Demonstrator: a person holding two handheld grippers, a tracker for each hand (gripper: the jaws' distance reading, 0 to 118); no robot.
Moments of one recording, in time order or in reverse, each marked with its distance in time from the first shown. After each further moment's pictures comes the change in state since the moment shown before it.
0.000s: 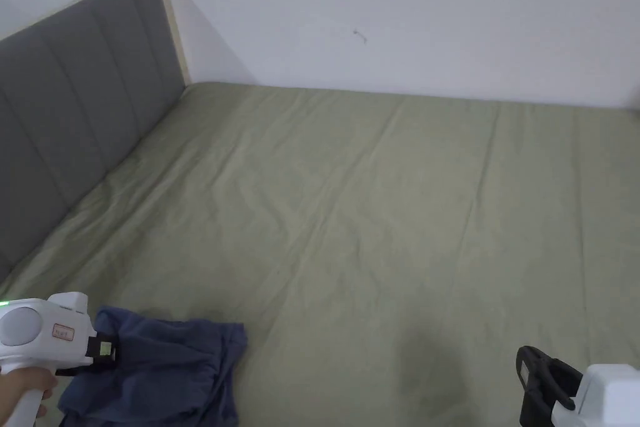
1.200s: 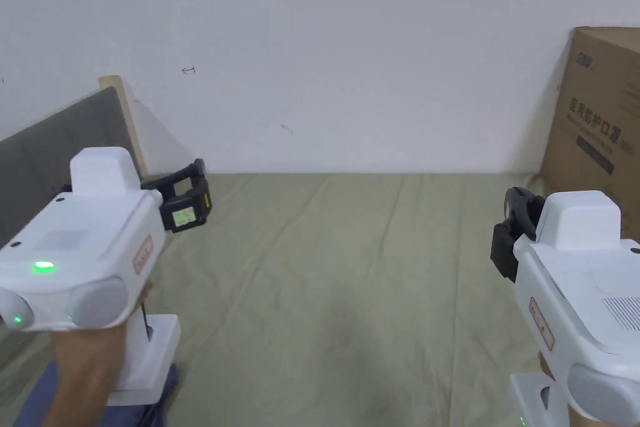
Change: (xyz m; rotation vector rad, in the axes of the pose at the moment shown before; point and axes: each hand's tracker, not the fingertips) left arm 0.315 -0.091 0.324 1.229 -0.035 -0.206; right arm 0.085 0.143 0.183 0.487 -0.221 0.115
